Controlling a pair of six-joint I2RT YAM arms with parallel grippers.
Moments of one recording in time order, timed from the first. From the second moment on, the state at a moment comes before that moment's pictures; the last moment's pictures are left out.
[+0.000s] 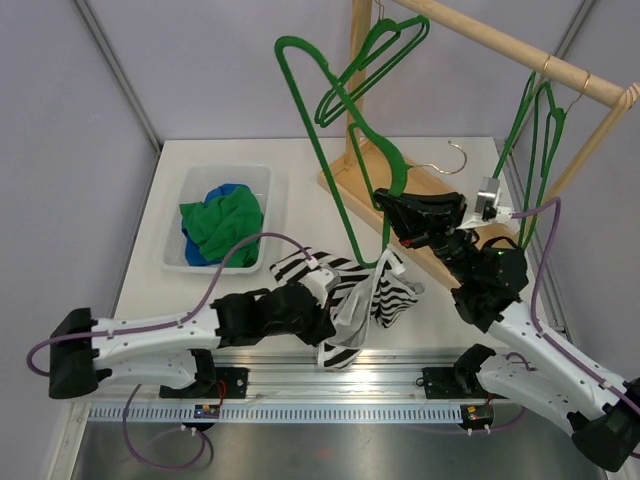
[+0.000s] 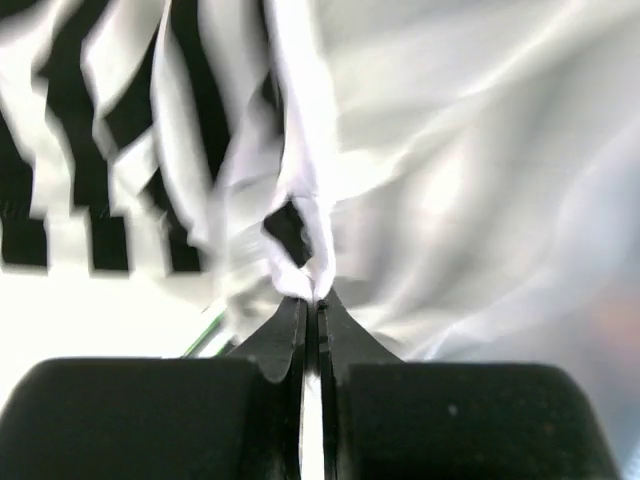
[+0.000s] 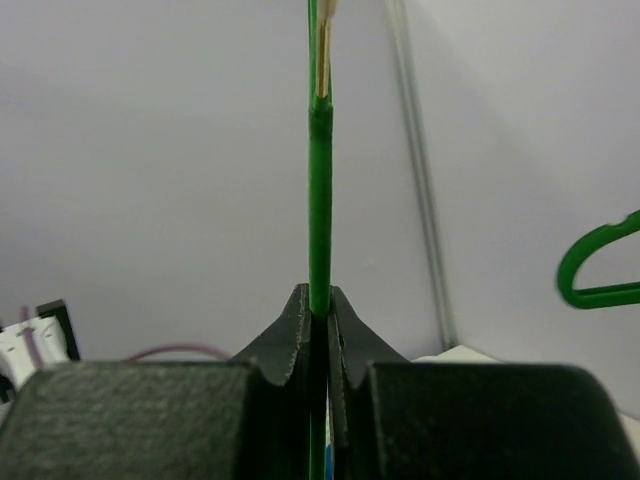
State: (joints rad) left arm -1.24 1.10 0.69 -0.33 -0.05 -0.63; right arm 0.68 0.81 0.73 0.79 -0.20 0.43
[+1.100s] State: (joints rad) left arm -1.25 1.02 0.63 -0.46 -0.36 -0.74; right arm 0.69 0.82 0.88 0.64 -0.19 0.47
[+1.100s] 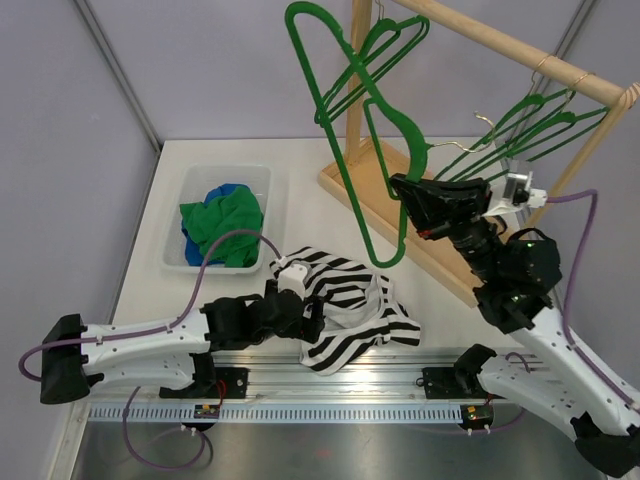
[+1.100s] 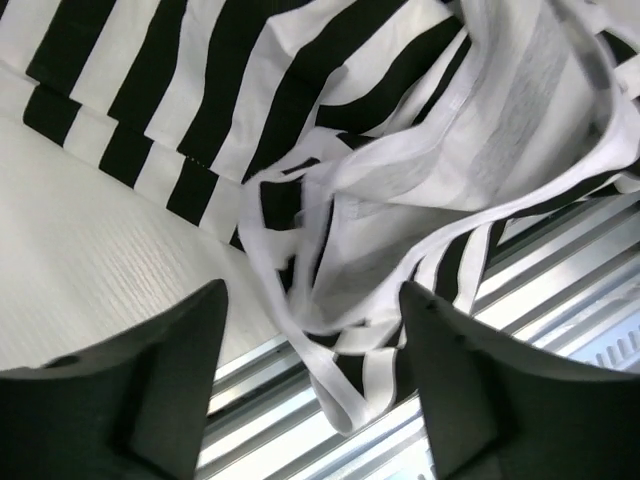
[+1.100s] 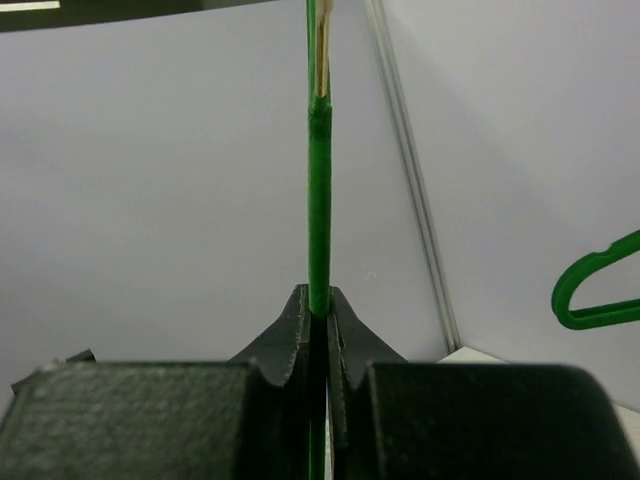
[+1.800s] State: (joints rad) left arm -1.25 0.76 0.98 -1.00 -0.58 -0.69; right arm 0.69 0.87 1.34 -0.57 0.48 0.65
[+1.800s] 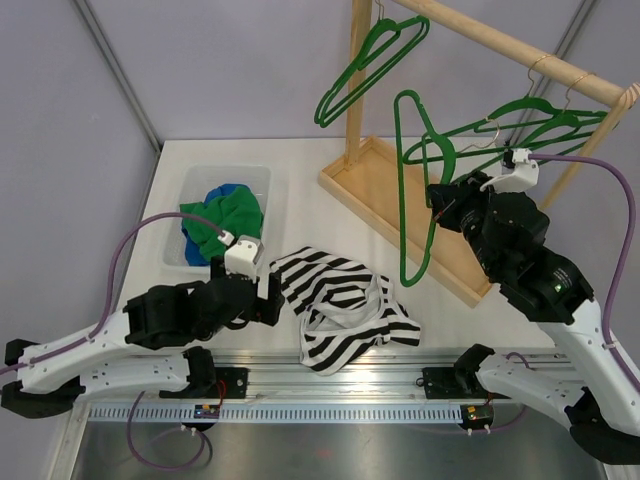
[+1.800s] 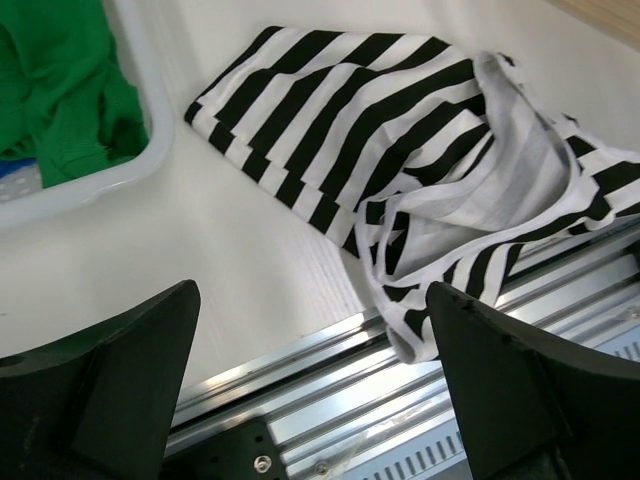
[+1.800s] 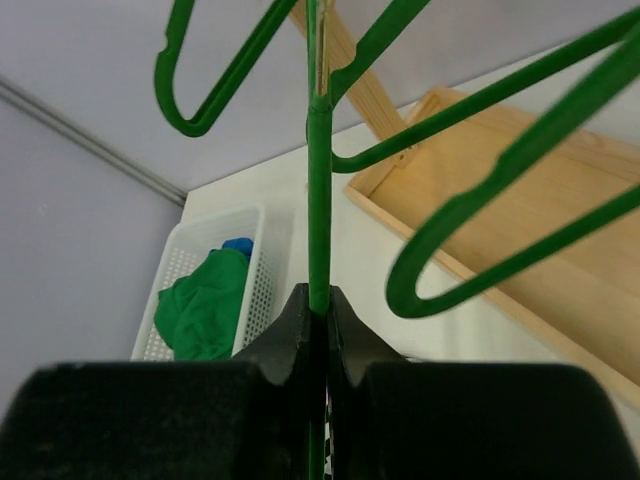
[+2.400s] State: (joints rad) left arm -1.25 0.69 0.93 -0.97 -0.60 -0.57; right arm 0.70 1.01 1.51 -0.85 0.59 0.76
